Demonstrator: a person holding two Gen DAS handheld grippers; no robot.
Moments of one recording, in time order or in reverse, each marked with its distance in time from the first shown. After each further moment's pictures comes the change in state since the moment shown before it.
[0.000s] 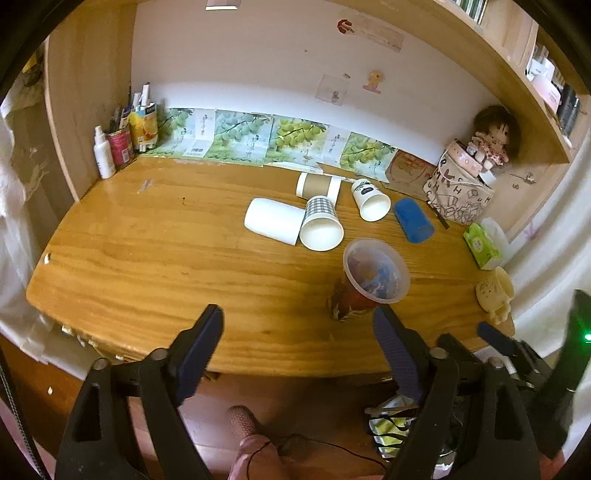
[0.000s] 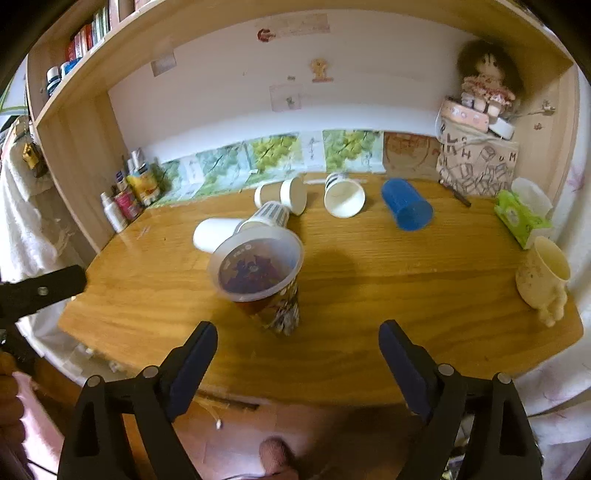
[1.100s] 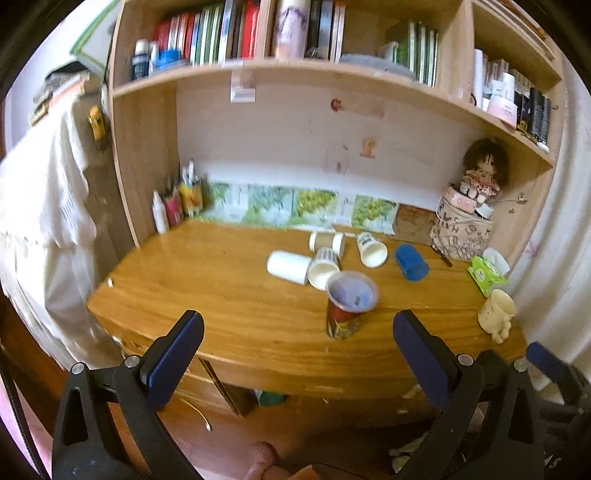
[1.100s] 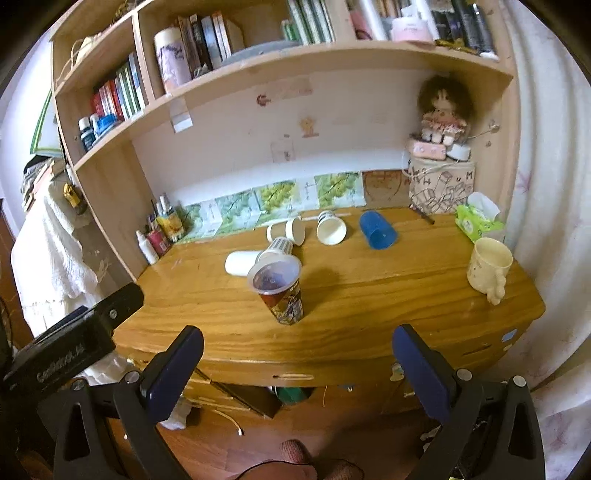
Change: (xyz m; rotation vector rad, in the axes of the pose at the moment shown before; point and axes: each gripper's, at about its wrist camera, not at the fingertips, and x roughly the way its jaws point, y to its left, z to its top) left arm -0.109 -0.068 -0.058 0.034 -0.315 0.171; right arm -0.149 -0.013 -0.036 0.069 -0.169 0.023
